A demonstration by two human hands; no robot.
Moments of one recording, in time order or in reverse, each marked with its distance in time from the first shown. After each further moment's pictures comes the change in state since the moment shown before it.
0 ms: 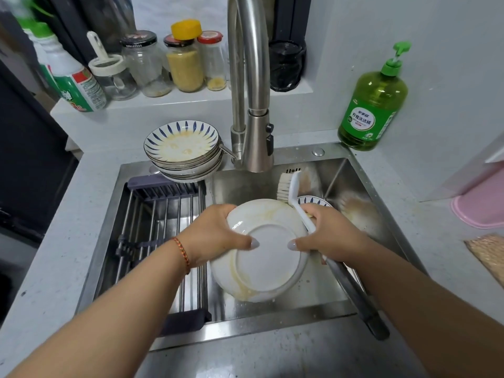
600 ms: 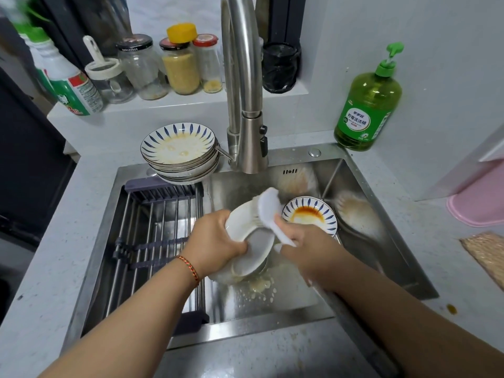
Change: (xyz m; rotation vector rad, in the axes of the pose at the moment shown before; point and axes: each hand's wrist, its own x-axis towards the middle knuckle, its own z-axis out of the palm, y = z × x) left_hand -0.004 -0.010 0.019 0.400 0.294 0.169; right_hand -0.022 -0.009 0.027 -0.175 -0.034 -0.083
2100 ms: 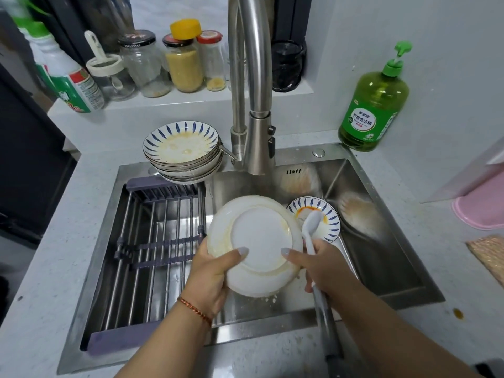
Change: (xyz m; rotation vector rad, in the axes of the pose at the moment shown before) left_hand -0.032 -0.030 0.035 -1.282 0.084 -0.367; right_hand 0.004 0.029 0.027 0.642 0.217 0.355
